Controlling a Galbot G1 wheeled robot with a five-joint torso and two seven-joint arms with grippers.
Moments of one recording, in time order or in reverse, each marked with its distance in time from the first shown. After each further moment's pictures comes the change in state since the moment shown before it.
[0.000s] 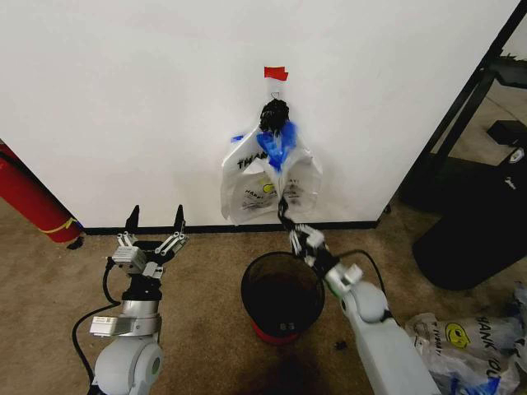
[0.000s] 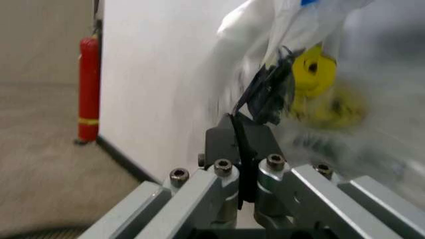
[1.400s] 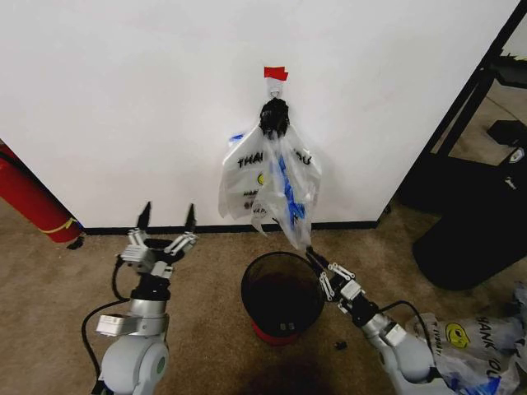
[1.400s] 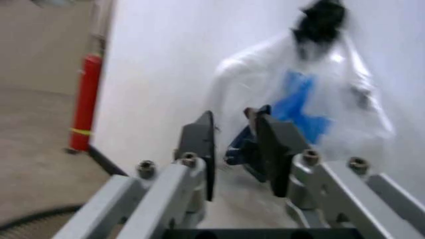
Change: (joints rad) left arm -0.053 0.102 0.084 0.063 -0.031 -0.072 0.129; right arm -0.209 -0.047 0.087 0.128 0.052 0.207 -0.017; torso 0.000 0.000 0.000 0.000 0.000
